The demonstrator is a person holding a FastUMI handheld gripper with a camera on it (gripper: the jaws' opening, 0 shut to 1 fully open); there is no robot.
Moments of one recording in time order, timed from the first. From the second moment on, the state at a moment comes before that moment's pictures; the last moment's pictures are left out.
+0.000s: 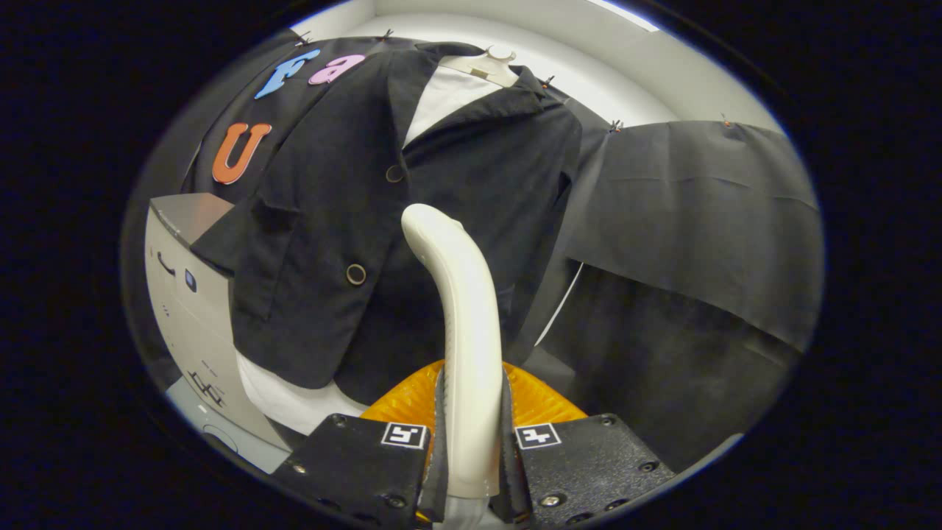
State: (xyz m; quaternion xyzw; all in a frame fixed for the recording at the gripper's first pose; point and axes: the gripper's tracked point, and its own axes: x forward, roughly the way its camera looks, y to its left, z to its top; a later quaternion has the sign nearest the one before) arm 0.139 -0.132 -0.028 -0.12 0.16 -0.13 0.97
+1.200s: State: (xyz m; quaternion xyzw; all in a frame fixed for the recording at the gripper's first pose) arm 0.089 -0.130 -0.170 -0.13 0.30 -0.14 0.94
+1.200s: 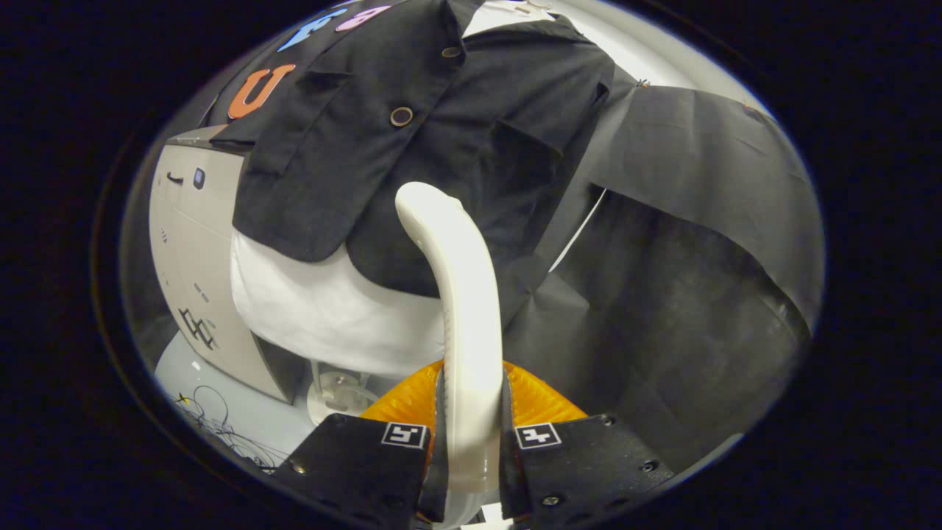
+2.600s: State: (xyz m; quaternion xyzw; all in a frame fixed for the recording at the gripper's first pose) arm -0.054 -0.103 -0.057 -0.06 0.25 -0.13 0.96
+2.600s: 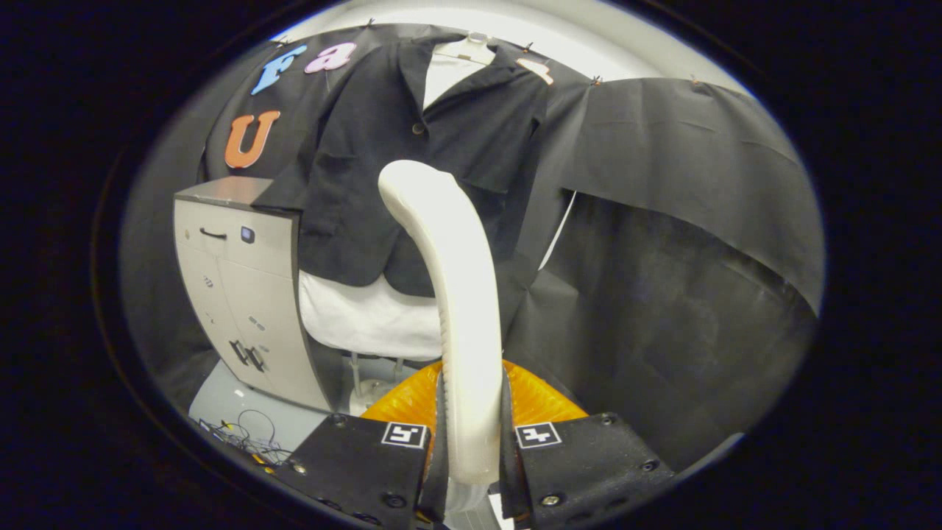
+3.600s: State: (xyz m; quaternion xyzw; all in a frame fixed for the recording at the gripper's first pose) arm -0.260 -0.148 0.005 0.00 0.17 -0.06 0.98
